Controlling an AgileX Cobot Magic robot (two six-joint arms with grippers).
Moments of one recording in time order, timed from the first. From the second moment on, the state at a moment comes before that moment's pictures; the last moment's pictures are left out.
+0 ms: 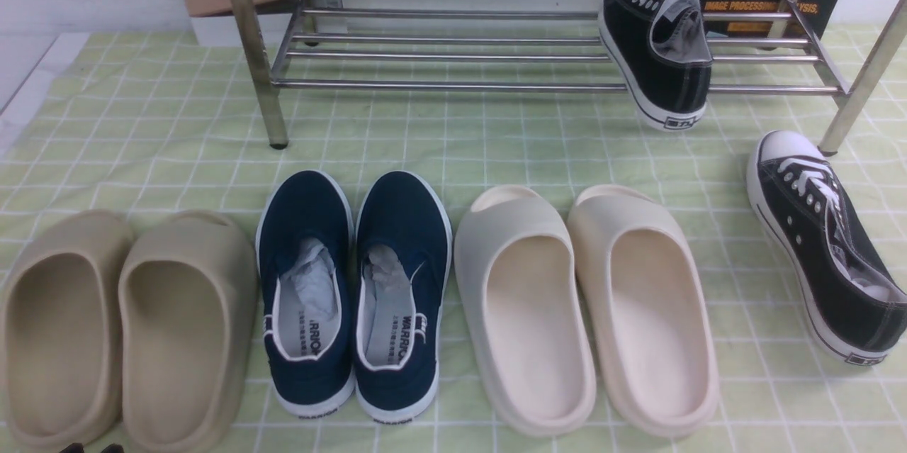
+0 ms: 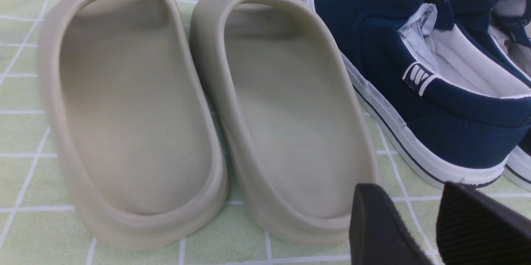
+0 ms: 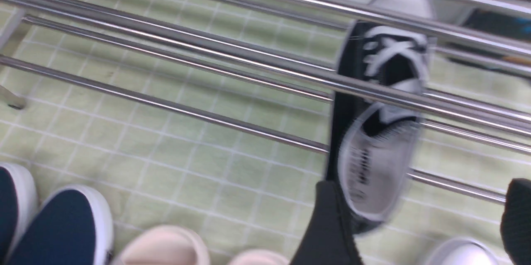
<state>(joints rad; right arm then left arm) 0.21 1.79 -2.17 0.04 1.13 0.00 -0.13 -0.01 0.03 -0.06 0.39 -0.07</state>
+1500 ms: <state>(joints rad) 0.09 1.69 -1.37 -0.08 0.85 0.19 -0.13 -0.01 0.03 -0.06 0.39 -0.07</state>
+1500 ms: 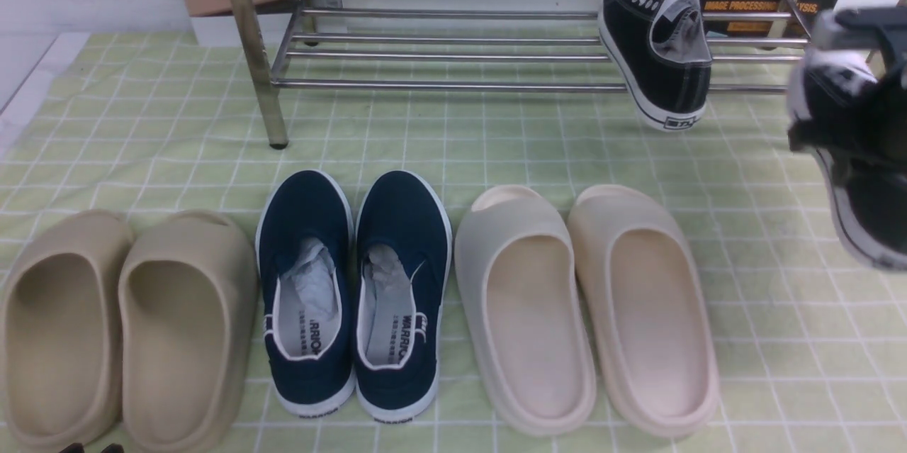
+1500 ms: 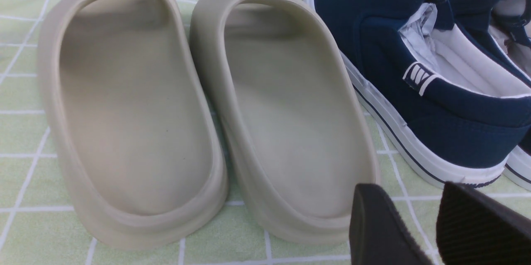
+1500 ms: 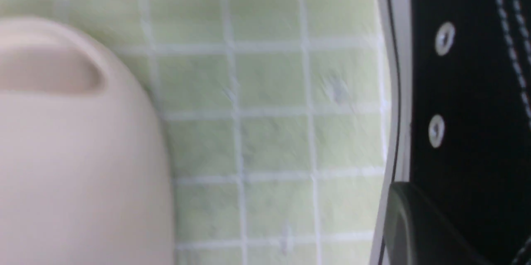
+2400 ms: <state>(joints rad) 0.09 2.37 -2.36 -0.03 1.04 -0.01 -0.13 -0.01 0.03 -0.06 0.39 -0.07</state>
